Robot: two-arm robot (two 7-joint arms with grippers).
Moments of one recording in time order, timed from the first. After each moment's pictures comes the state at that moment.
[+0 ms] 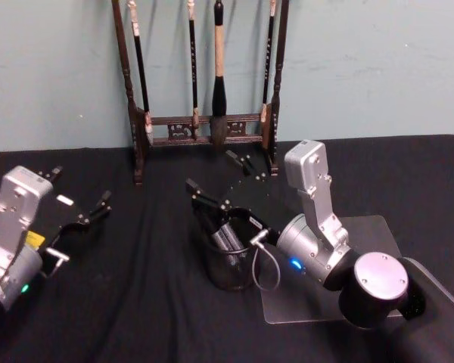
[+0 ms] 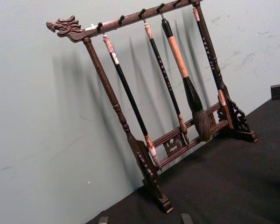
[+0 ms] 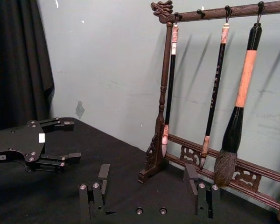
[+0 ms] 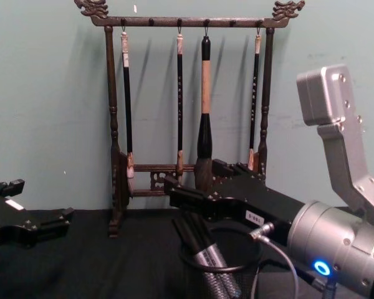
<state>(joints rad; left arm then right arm) -0.20 0.60 0.45 -1.41 -0.25 -0.12 0.03 0.34 0.13 -0.42 -1.20 0.22 -0.22 0.41</state>
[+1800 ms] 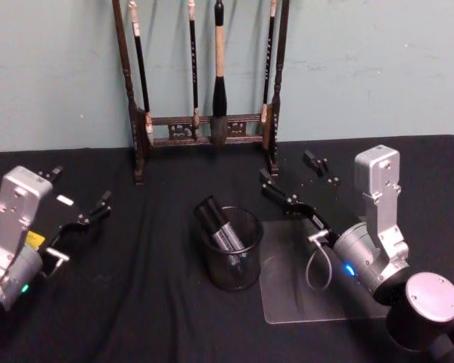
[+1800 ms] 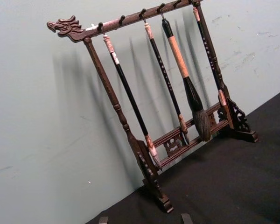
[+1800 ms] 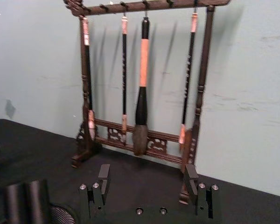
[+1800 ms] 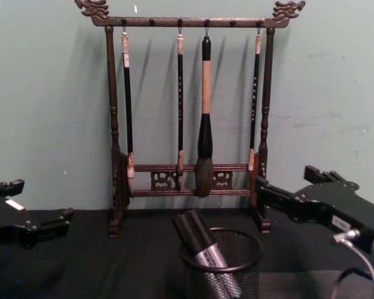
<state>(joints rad) -0.20 0.60 0.45 -1.41 -0.25 -0.12 0.03 0.21 0.17 -0.28 -1.33 0.19 -0.18 0.25</state>
